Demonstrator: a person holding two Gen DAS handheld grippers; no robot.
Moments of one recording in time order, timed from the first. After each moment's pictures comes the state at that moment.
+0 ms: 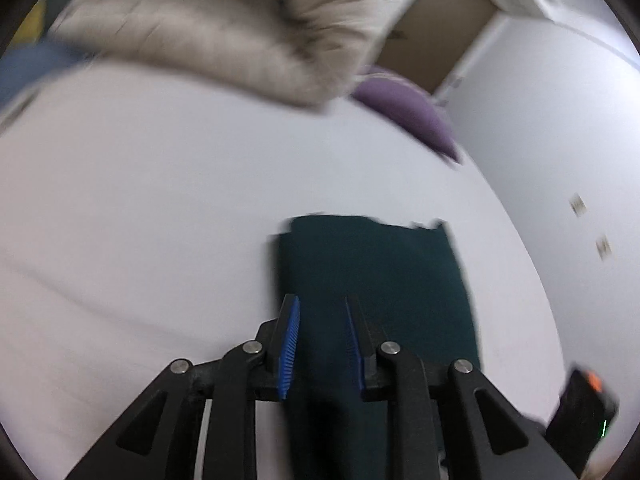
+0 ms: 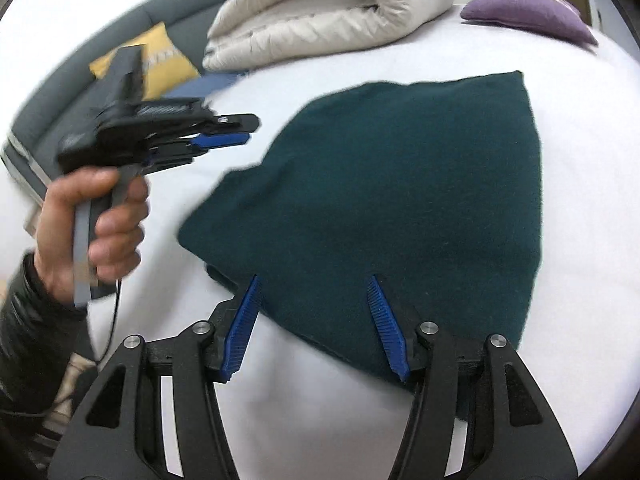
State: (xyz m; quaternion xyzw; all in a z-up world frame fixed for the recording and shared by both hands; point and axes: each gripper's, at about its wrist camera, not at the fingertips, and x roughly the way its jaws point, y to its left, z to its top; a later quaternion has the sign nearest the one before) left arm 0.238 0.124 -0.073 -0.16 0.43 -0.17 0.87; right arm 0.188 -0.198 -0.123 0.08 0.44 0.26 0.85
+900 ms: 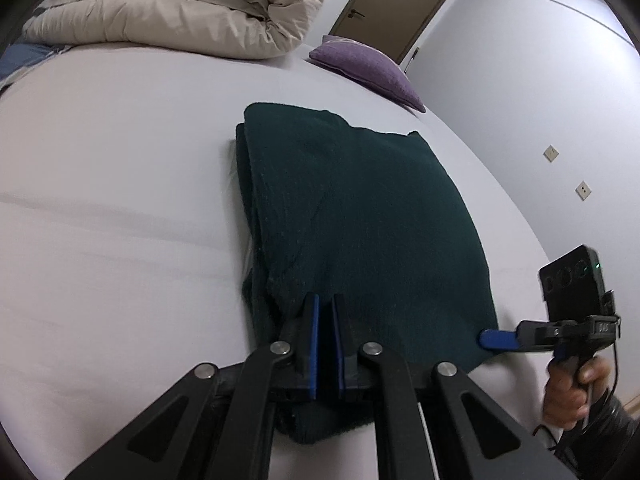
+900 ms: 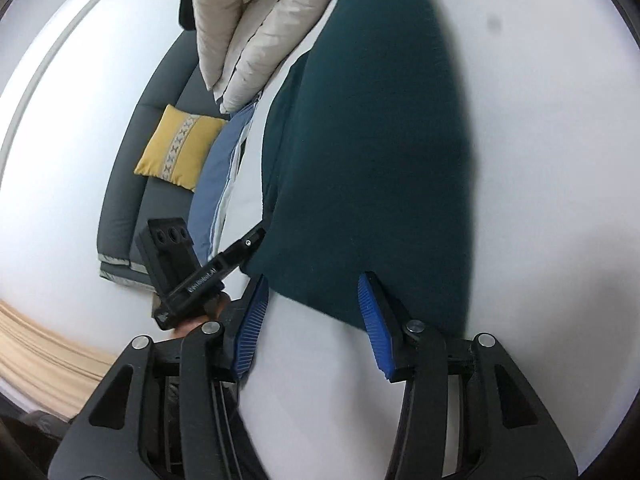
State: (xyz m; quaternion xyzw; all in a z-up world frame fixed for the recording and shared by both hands) left arm 0.183 0.106 -0.144 -0.14 0.43 -0.22 0.86; right arm 0.205 -0.296 -0.188 0.35 0.50 0.33 0.72
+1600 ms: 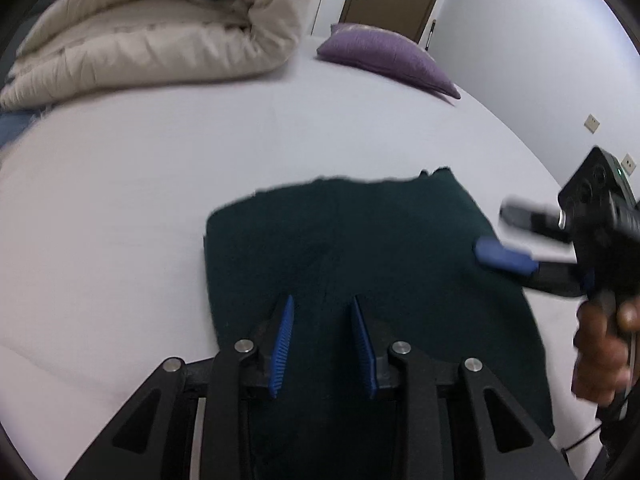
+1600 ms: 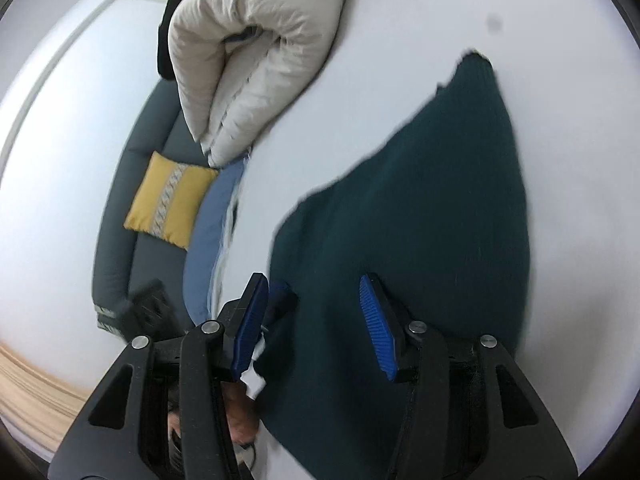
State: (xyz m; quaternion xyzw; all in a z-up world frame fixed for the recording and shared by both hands) left arm 0.293 0.043 -0.126 -0.05 0.46 -0.17 0.87; right arm 0.380 -0.304 -0.142 0.38 0.47 0.30 0.74
